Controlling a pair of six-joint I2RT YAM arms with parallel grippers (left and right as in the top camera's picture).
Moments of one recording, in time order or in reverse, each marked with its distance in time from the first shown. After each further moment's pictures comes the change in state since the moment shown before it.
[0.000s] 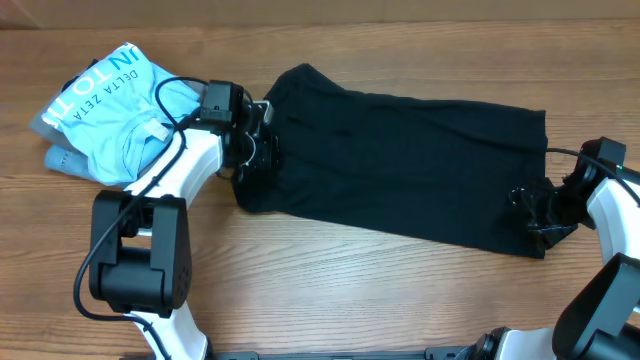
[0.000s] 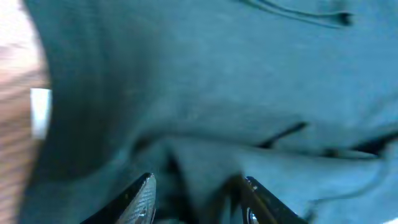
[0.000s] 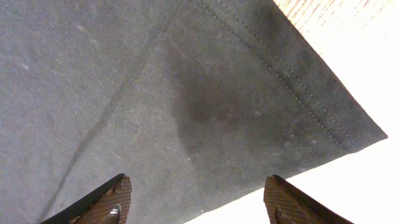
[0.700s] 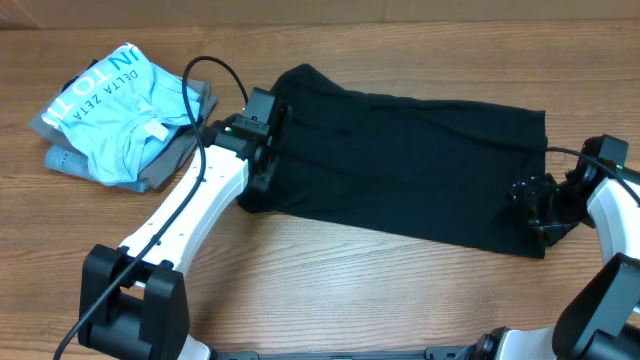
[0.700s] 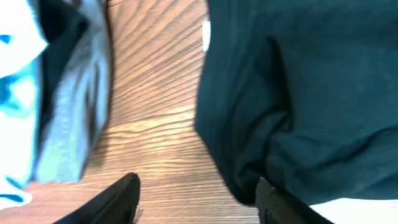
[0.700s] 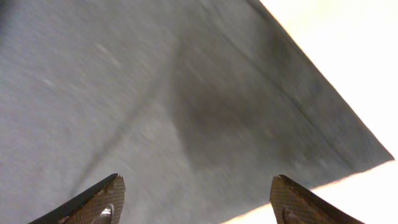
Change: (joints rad) left arm -0.203 -0.219 0.022 -0.325 -0.737 0.097; right arm 0.000 0.000 0.000 0.033 0.000 0.001
